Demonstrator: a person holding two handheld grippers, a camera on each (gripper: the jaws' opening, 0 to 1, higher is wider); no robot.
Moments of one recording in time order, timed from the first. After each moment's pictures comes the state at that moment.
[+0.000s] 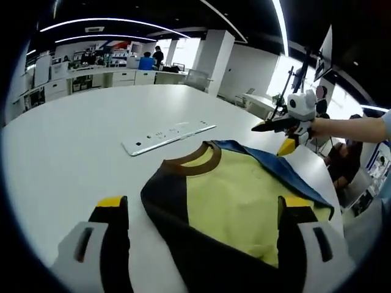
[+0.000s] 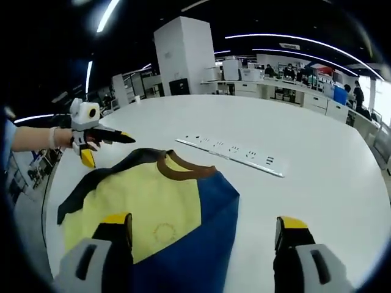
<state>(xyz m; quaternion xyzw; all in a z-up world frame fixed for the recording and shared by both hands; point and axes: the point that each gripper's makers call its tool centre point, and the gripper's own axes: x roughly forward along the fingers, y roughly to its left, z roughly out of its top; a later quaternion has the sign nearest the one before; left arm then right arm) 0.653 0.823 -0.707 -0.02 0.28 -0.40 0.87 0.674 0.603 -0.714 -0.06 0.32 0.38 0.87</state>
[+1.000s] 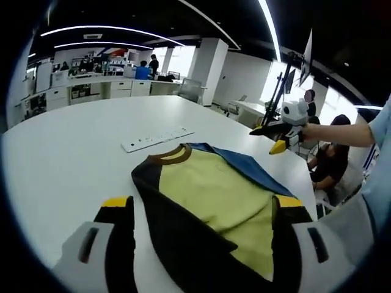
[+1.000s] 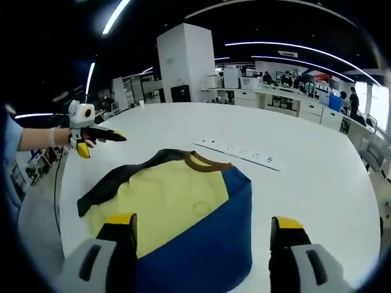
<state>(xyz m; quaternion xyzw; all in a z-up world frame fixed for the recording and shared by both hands) 0.548 0.851 -0.653 -0.03 0.25 -0.41 0.88 0.578 0.589 -0.672 -0.08 0.30 0.38 0.87</state>
